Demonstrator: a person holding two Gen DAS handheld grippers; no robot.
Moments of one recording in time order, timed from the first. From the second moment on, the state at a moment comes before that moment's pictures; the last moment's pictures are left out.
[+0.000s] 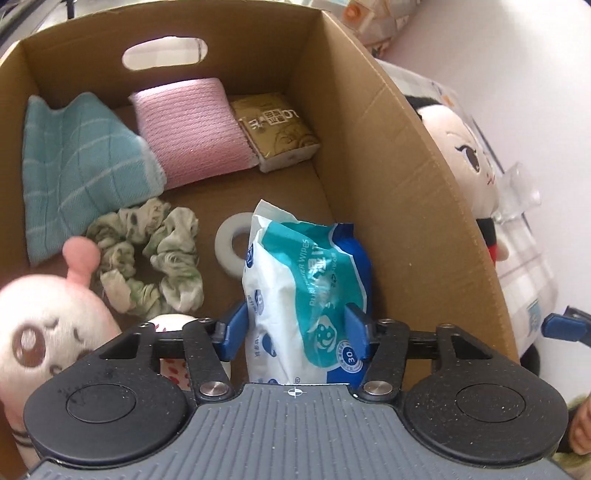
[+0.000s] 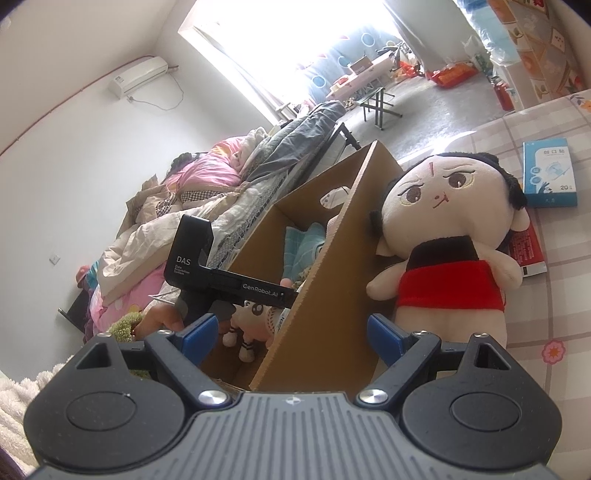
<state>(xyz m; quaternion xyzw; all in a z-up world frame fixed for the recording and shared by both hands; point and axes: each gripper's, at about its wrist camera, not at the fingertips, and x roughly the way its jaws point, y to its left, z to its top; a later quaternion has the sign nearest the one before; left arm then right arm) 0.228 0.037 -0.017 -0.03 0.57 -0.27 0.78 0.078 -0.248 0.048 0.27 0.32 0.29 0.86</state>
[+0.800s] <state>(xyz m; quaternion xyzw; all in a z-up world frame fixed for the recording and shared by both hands) 0.235 -0.014 0.033 0.07 0.49 -0.16 0.86 0.066 -0.265 0.043 0.29 0.31 0.27 0.86</state>
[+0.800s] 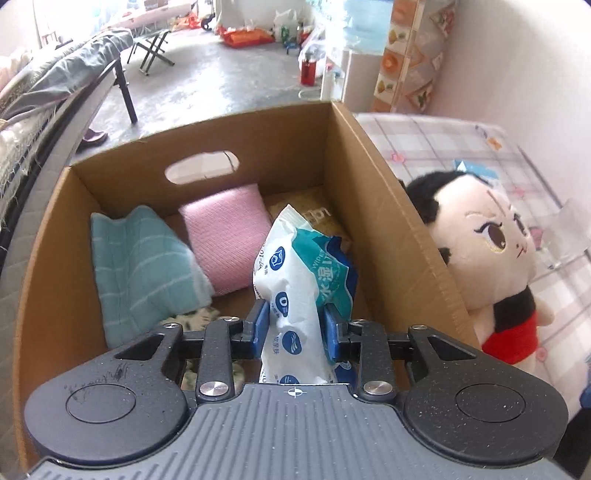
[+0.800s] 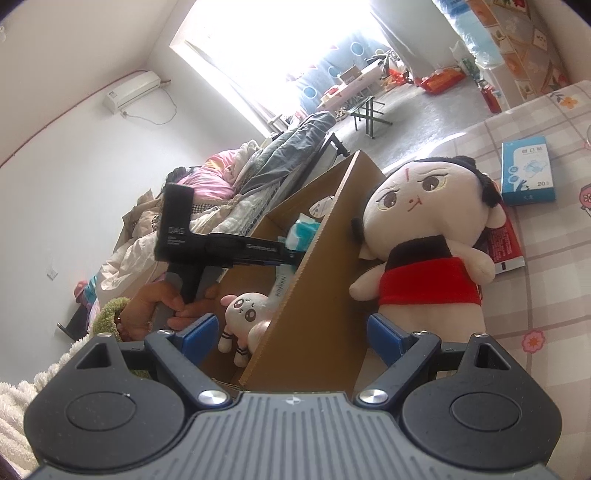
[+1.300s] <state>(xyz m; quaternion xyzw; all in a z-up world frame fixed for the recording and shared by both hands) 0.242 0.001 0.040 -0.11 0.54 -0.21 0.81 0.057 -0.274 0.041 0.30 0.30 0.27 0.86</state>
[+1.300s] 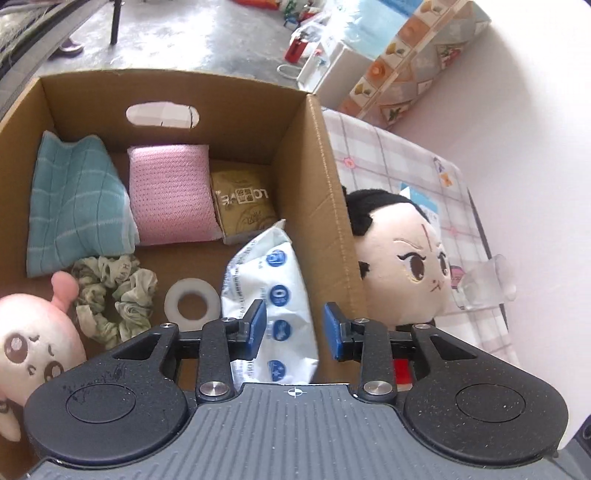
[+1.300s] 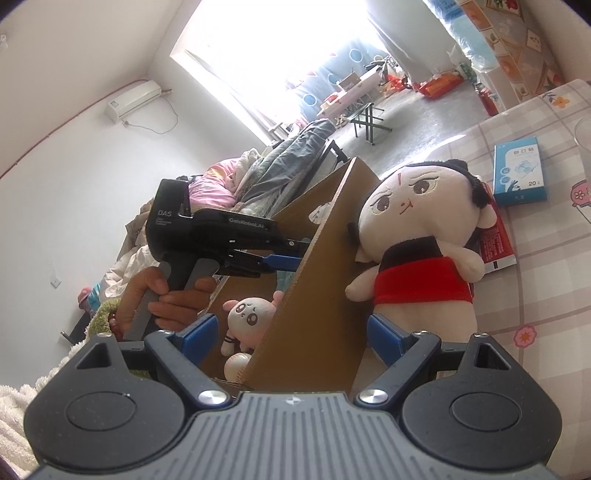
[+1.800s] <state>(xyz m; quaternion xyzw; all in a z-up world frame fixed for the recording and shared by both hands) 0.236 0.023 0.034 -0.16 0.53 -0.21 0.81 0.048 -0.278 0.048 0.30 0.29 0.26 0.87</state>
